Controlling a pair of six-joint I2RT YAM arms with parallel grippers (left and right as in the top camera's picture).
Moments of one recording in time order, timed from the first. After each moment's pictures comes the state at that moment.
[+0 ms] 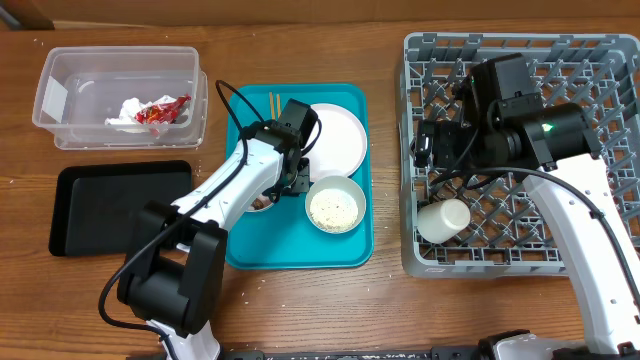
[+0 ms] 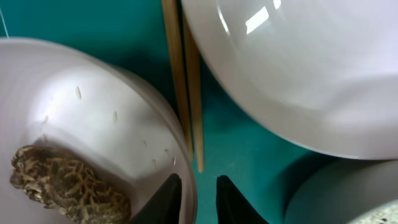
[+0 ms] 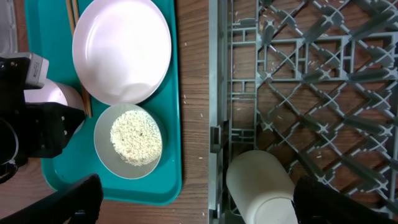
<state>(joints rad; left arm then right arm) -0.42 1.88 1.30 -0.85 -0.11 -0.44 0.24 1.48 1.54 -1.23 -0.15 0.33</state>
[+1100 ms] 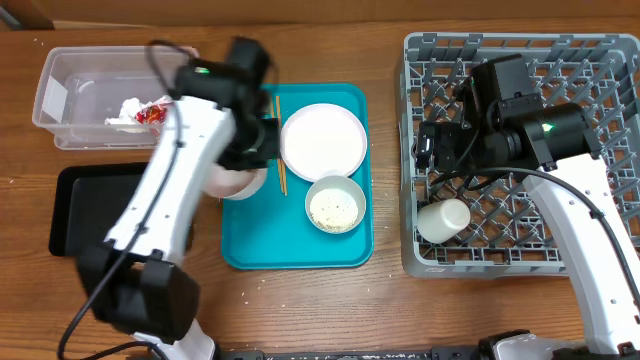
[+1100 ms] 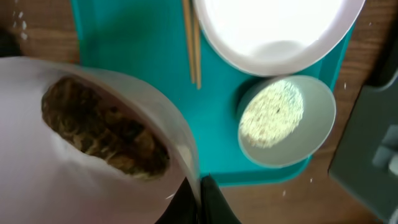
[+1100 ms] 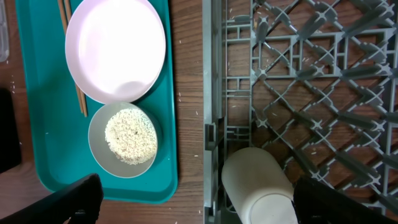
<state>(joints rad) -0.24 1.81 1.77 -1.45 0.14 -0.33 0.24 1.48 1.54 -1.24 -0.13 0.33</state>
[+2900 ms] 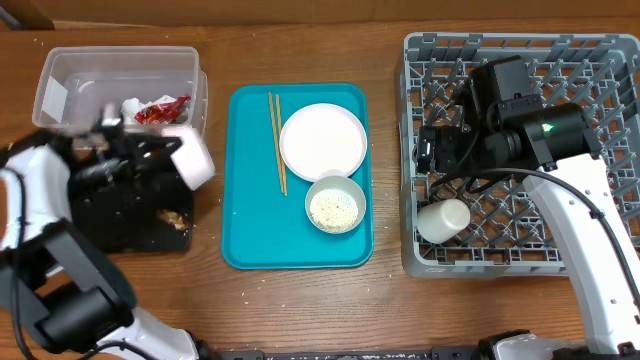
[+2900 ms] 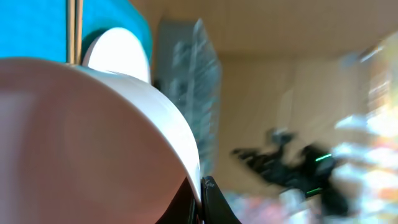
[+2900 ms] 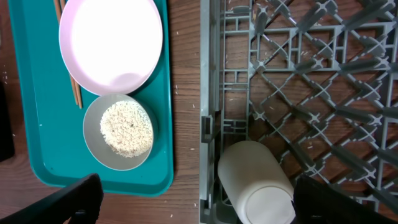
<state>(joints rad) 0.52 1.84 1.42 -1.33 1.32 0.23 0.24 1.48 1.54 -1.27 -0.14 0.31</state>
